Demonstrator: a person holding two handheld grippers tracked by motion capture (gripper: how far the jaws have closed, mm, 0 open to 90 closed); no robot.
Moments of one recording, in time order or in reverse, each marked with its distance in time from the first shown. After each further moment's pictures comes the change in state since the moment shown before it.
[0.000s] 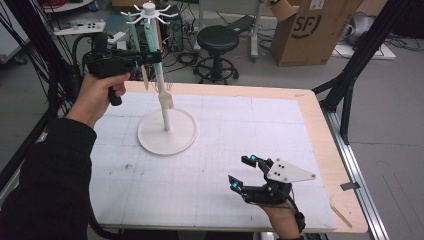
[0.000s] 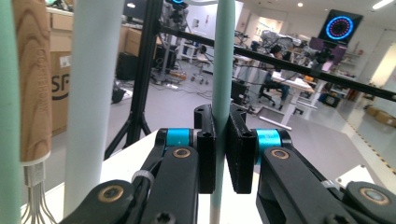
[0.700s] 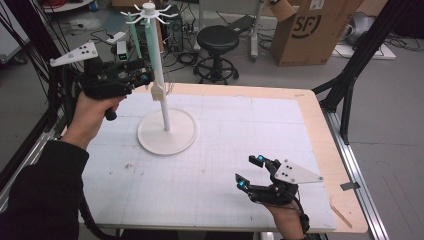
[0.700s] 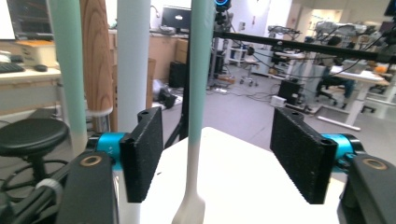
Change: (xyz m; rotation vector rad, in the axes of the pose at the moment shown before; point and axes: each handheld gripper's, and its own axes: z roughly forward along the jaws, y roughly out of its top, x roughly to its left) left arm -0.024 -0.039 -0.026 -0.036 0.213 0.135; right arm -0.008 -0.008 -0.011 -0.023 -0.051 0.025
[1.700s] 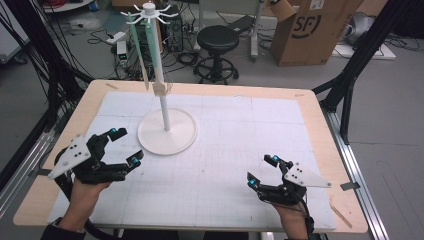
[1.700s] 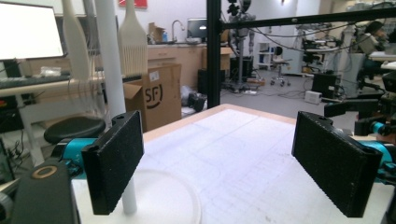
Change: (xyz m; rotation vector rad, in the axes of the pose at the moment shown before) left arm -0.072 -0.145 -0.080 -0.064 0.134 0.116; right arm -0.021 -0.026 -0.014 -0.020 -0.136 0.011
